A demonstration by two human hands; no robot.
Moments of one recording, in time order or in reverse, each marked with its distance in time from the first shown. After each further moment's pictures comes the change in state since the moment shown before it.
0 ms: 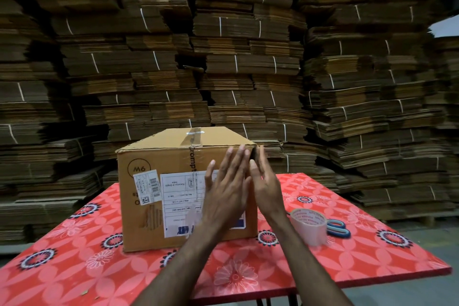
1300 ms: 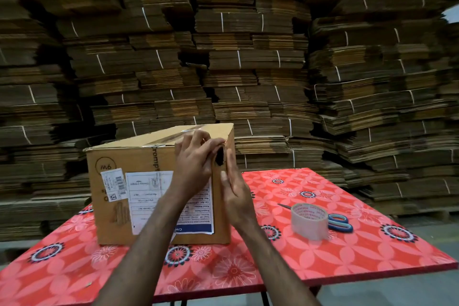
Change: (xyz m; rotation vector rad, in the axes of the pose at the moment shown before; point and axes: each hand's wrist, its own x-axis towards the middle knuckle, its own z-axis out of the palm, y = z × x) left_hand 0.039 -0.065 -0.049 -0.238 0.060 -0.019; right_hand -0.033 -0.007 0.050 0.040 -0.139 -0.097
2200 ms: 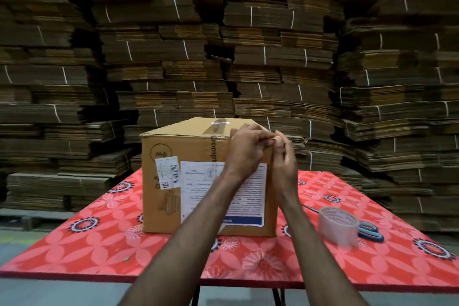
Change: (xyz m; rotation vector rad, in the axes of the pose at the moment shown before) left_hand 0.026 0.033 0.007 -0.371 0.036 -0.115; right_hand 0.049 -0.010 -0.018 0.090 0.308 0.064
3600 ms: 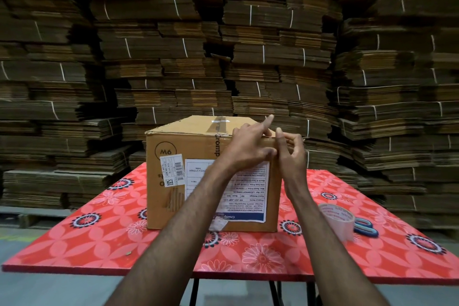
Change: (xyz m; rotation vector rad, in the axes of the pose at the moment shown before) left_hand 0.006 0.010 -0.026 0.063 -0.418 -0.081; right_hand 0.012 -0.008 -0.016 -0.058 0.034 0.010
